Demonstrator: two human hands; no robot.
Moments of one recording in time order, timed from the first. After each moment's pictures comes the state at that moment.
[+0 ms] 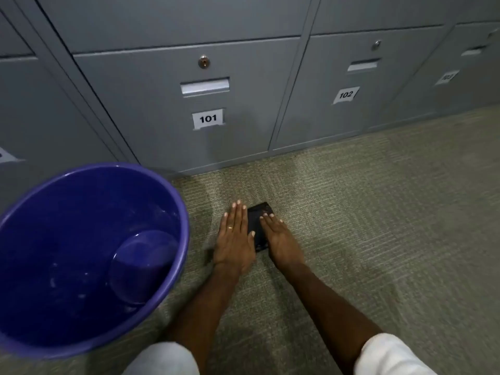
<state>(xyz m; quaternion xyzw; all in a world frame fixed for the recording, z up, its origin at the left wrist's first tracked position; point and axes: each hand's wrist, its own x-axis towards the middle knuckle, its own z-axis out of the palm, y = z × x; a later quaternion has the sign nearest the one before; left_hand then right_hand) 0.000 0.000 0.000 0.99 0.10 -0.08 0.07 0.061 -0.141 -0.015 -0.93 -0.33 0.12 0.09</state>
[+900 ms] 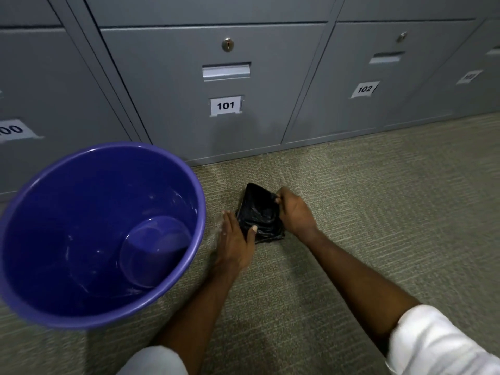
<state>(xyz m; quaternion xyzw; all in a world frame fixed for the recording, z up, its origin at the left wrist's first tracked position) -0.033 0.013 -0.011 0.86 0.27 -0.13 0.40 0.103 -0.113 0.020 -0.94 -0.23 0.09 0.25</state>
